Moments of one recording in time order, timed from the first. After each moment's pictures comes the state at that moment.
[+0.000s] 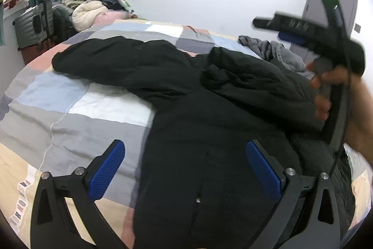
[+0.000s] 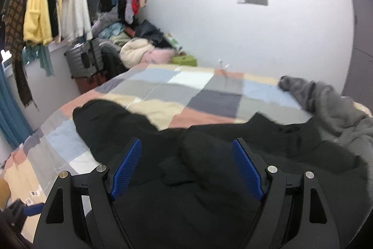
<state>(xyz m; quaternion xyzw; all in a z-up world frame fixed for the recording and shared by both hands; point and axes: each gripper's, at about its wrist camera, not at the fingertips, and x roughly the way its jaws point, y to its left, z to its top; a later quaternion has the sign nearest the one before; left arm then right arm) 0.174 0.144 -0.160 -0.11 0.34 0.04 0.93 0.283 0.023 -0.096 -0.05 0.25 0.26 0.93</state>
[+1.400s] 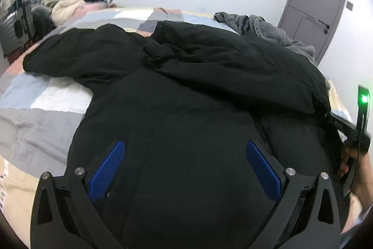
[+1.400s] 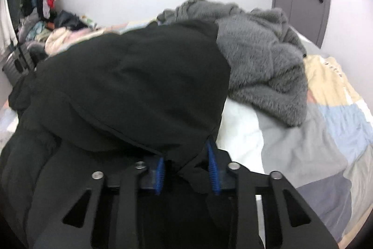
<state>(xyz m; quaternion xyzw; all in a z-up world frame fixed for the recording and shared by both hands) 0.219 0.052 -0.174 -0.10 0.39 0.00 0.91 0.250 -0.267 -0.221 0.01 0.36 0.05 0.93</state>
